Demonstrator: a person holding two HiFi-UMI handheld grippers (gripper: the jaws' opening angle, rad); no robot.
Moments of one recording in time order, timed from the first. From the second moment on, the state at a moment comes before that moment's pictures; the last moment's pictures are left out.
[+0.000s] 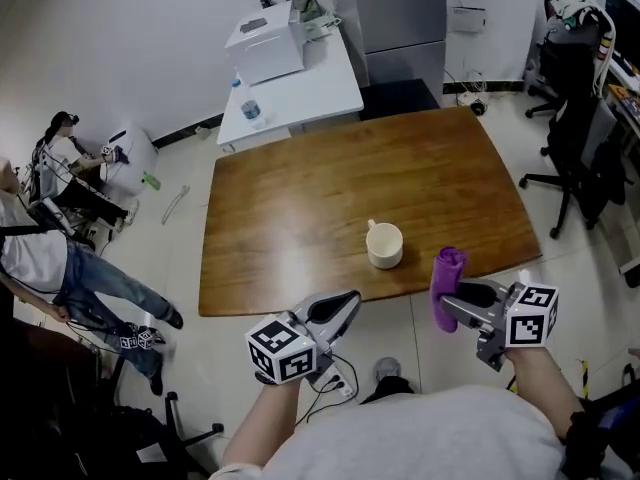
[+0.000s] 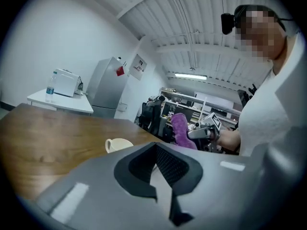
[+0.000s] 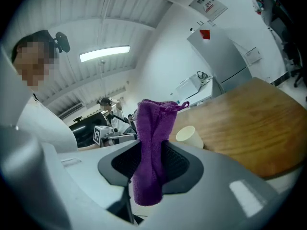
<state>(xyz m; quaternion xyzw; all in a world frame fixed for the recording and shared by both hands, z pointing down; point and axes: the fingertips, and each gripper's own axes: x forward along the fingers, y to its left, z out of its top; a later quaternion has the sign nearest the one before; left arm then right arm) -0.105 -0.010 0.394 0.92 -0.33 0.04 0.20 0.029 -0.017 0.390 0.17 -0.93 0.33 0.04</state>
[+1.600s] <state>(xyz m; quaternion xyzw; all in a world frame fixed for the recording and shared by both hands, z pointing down) -0.113 -0.234 0.557 0.92 -0.25 0.17 0.24 0.011 -0.181 0.459 0.16 -0.90 0.40 0.08</state>
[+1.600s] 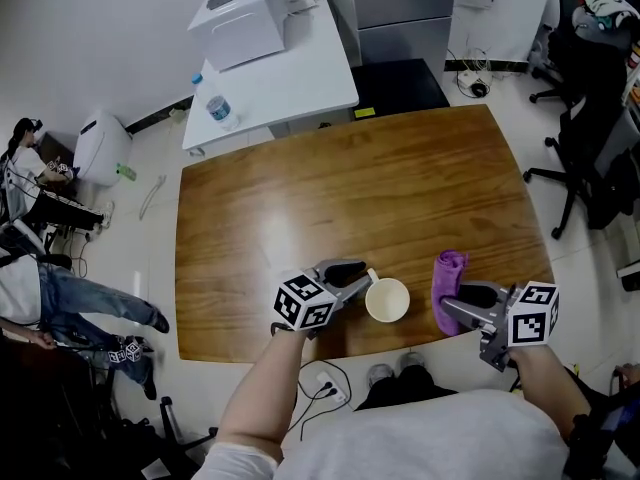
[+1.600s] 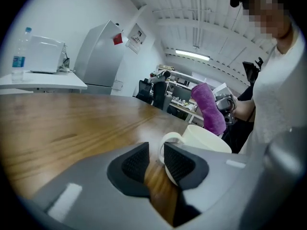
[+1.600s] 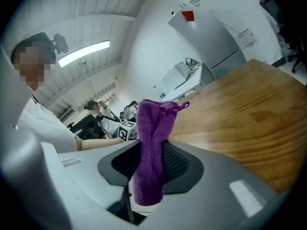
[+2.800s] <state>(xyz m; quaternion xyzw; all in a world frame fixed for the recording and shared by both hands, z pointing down) -0.109 -0.235 0.556 0.92 -0.27 0.14 0.25 -0.083 -0.248 0.520 0.07 -0.88 0.45 0.12</state>
